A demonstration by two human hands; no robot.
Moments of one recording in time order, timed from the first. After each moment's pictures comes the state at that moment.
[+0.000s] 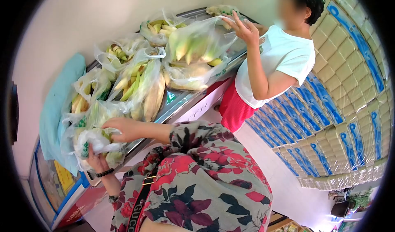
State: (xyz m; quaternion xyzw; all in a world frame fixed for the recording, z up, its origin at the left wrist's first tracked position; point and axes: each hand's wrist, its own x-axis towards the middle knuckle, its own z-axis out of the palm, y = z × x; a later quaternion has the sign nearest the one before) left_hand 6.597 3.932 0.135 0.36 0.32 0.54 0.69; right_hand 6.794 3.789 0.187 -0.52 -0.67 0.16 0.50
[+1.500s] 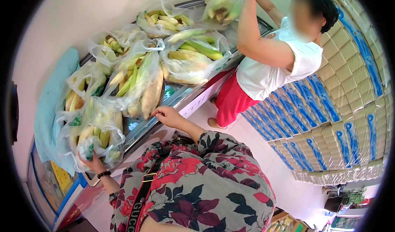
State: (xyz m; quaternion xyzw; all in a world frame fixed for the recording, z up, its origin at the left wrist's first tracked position) left_hand 6.561 3.968 0.067 0.67 0.41 0.51 0.34; right_hand 6.853 3.688 0.081 -0.69 -0.32 0.29 0.57
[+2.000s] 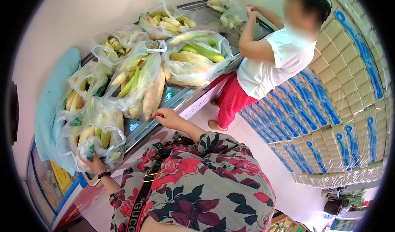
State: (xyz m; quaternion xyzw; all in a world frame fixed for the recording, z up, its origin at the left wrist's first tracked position) left_hand 6.560 3.965 0.068 0.64 0.41 0.52 0.39; right_hand 6.855 3.693 0.076 -0.72 -0.35 0.31 0.52
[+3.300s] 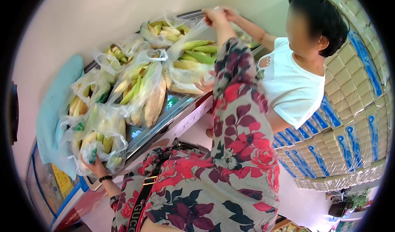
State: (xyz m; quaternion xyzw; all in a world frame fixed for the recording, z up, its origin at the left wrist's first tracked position) left_hand 6.560 3.969 0.064 0.65 0.38 0.52 0.41; right_hand 7.196 3.663 0.331 -0.74 -0.12 0.13 0.65
